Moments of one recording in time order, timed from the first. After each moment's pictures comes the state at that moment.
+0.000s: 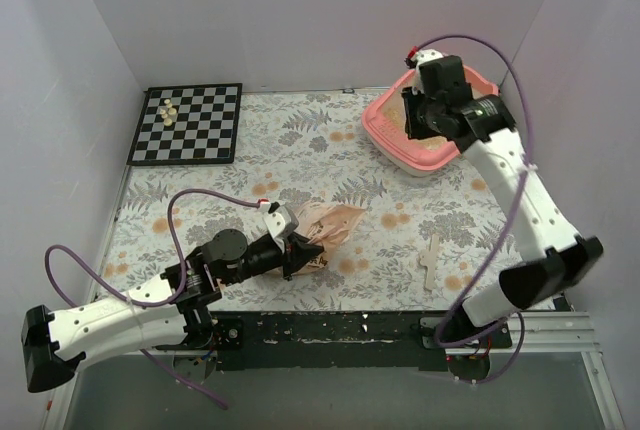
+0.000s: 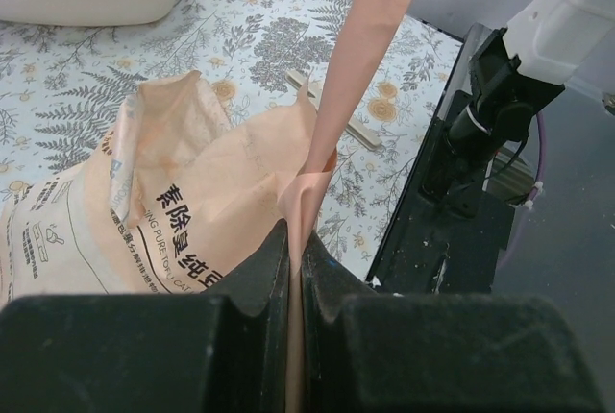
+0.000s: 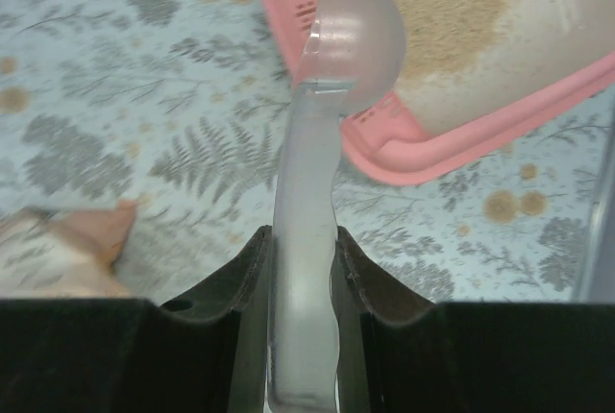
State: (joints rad) left arm -1.11 0.67 0.49 0.08 0.04 -0.22; right arm 0.45 1.59 1.81 -0.99 0.28 0.10
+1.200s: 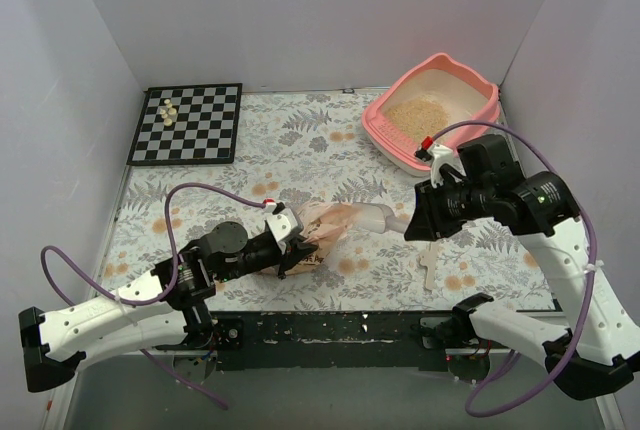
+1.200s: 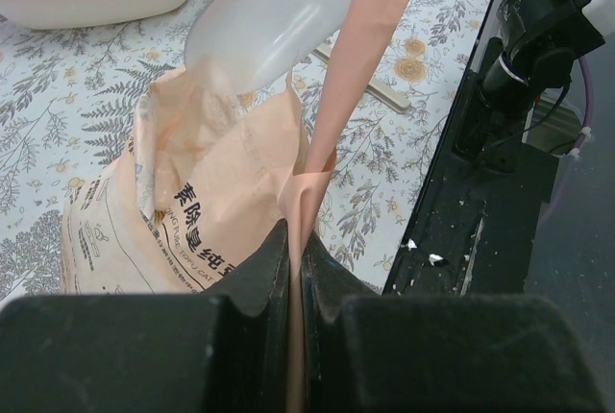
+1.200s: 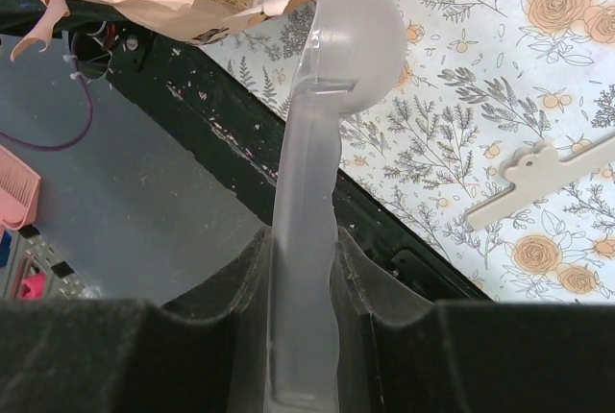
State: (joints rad) left arm -1.11 0.68 0.62 -0.14 0.04 -0.06; right arm 0.51 1.00 1.41 -1.35 -0.45 0.14
